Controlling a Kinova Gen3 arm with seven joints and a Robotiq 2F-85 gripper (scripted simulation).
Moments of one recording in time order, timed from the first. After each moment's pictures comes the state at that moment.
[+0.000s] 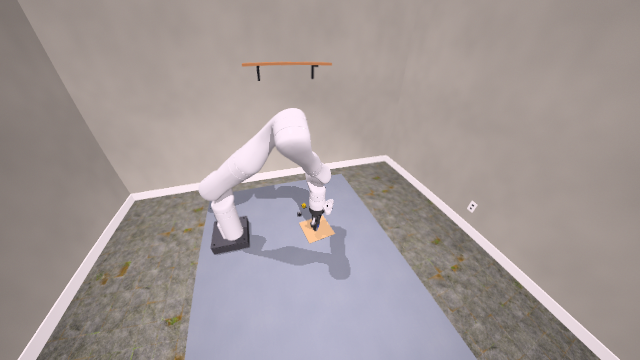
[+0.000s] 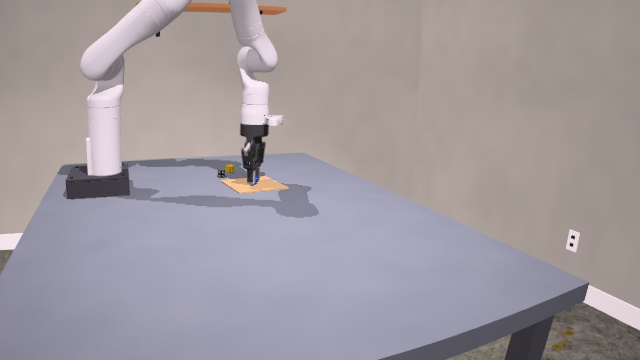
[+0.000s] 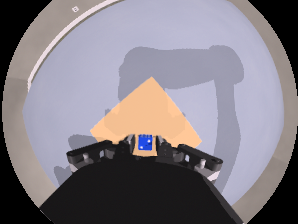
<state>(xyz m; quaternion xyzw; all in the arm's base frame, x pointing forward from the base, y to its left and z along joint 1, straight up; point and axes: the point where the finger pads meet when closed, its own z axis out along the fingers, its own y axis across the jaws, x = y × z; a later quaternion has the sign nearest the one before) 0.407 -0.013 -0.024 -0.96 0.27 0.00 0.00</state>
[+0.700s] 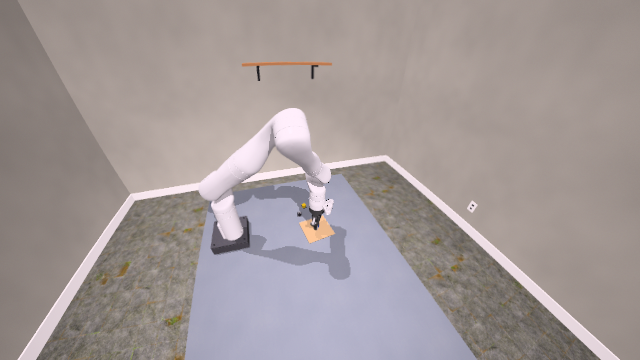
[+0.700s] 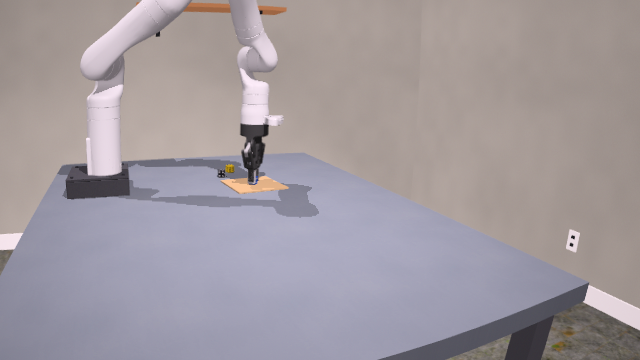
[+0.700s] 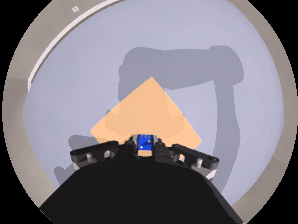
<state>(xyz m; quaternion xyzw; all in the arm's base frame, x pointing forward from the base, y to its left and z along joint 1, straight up) 0.407 -0.013 -0.024 -0.96 0.27 0.00 0.00</state>
